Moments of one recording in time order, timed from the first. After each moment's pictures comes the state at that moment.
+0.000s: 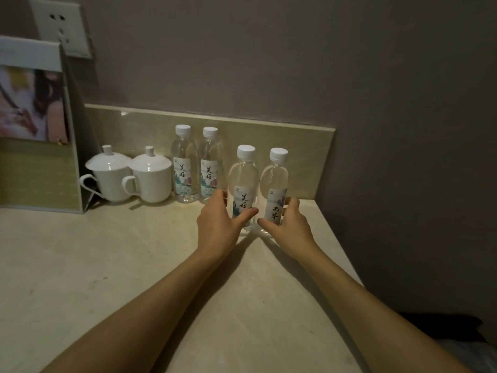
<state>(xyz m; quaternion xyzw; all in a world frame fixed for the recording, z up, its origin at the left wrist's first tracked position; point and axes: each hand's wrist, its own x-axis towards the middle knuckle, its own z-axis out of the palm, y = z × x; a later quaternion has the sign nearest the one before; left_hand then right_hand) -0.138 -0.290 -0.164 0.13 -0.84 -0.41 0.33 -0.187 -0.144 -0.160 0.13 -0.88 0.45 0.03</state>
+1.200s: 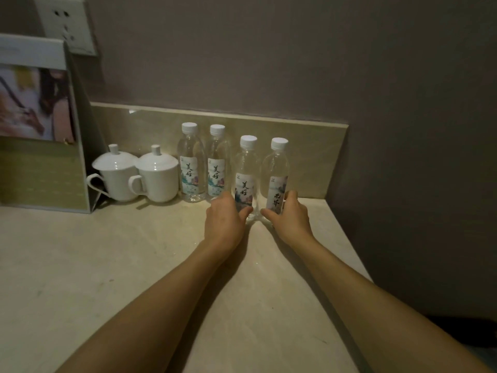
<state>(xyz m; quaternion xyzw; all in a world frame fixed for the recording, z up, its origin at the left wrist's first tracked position) -0.157 -0.298 -0.161 0.18 -0.89 -0.34 0.25 -0.202 -0.172 -0.149 0.09 -0.89 0.44 0.05</state>
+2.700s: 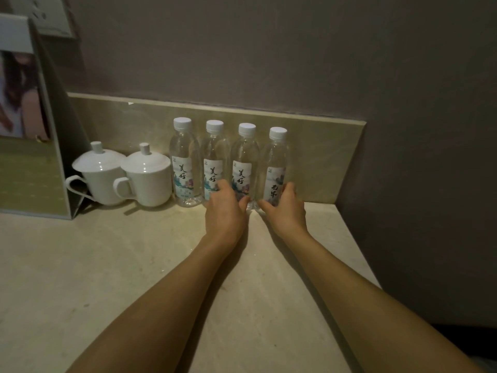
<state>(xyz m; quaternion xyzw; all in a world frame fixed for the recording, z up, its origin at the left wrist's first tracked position) -0.206 -0.307 -0.162 0.19 -0.86 -0.36 0.29 -0.247 -0.202 -0.151 0.07 -0.89 0.44 0.06</state>
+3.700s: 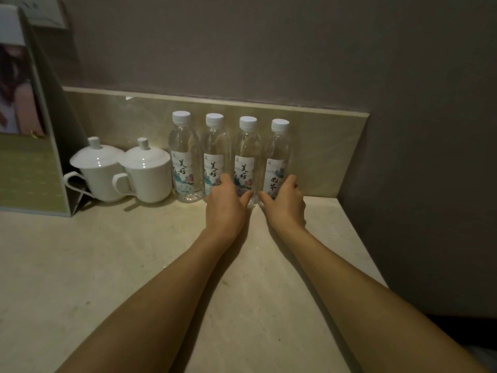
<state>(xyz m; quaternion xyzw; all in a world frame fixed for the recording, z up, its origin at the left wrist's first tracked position) -0.207 -0.312 -0.162 0.17 -0.88 -0.35 0.29 -0.251 -0.214 -0.157 0.03 -0.90 0.41 0.11</state>
